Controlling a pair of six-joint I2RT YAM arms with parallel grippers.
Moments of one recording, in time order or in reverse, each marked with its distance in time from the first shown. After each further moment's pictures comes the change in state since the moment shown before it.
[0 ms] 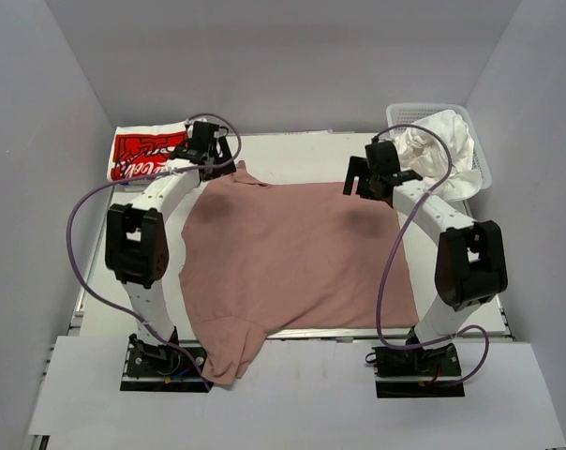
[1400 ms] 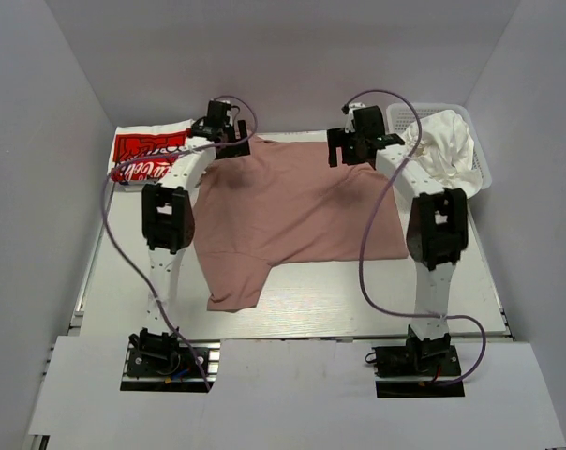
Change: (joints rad) left arm 0.013 0.539 0.672 -0.119 0.187 0.160; right arm -0.032 0.478 0.607 -0.087 -0.212 -0.313
